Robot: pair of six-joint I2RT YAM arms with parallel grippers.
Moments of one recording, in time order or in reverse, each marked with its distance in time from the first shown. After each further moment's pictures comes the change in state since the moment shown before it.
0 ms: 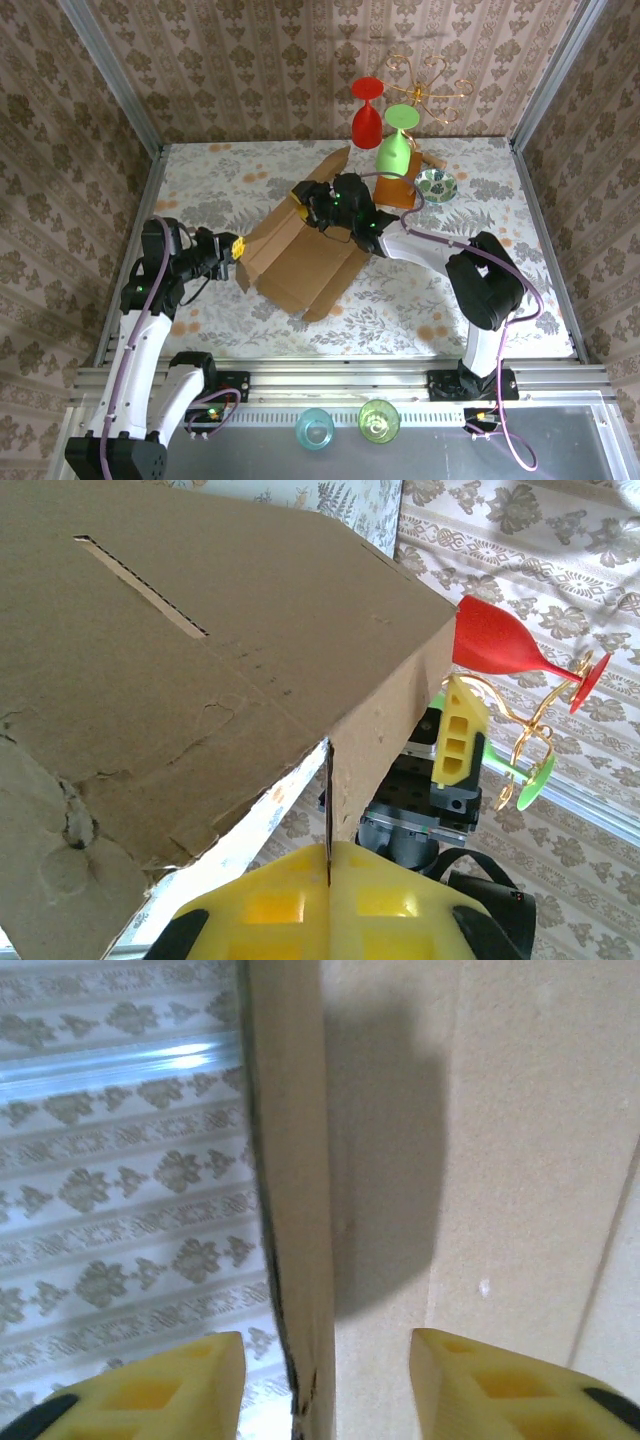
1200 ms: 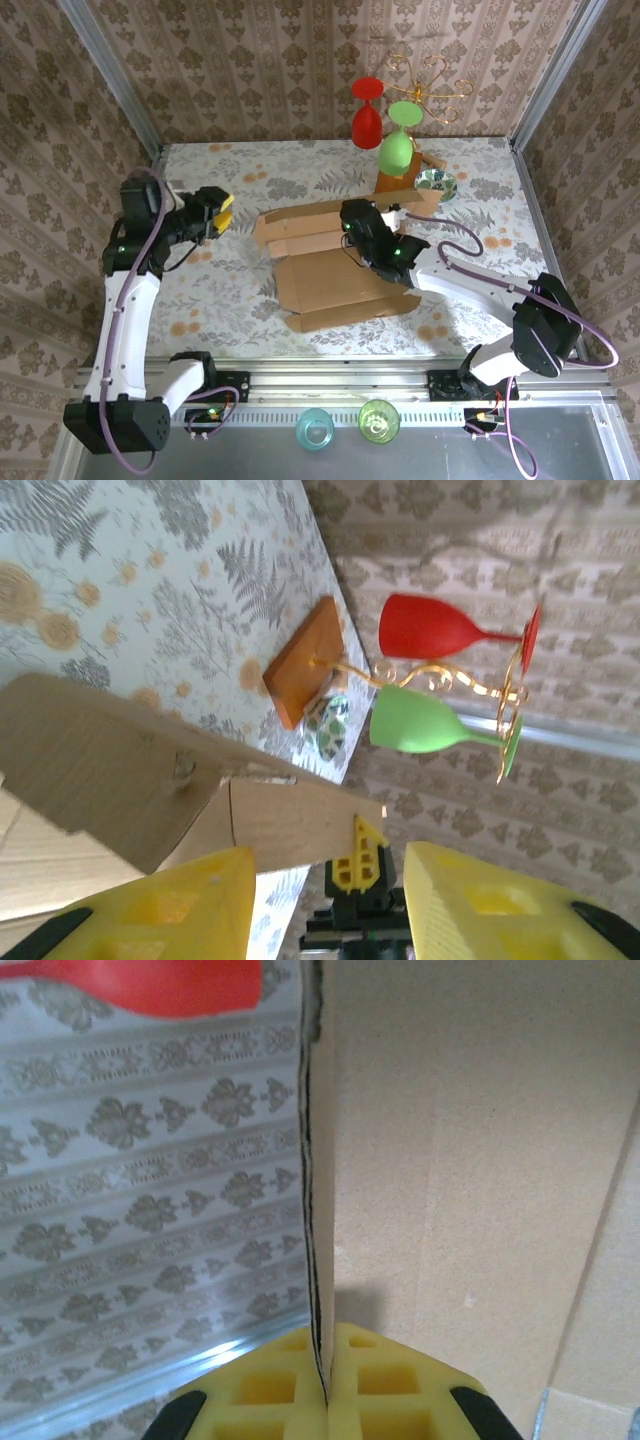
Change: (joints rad) left arm 0.040 0.253 0.345 -0.095 0.048 0.370; right arm 0.142 -0.367 -0.183 -0.385 0.836 0.379
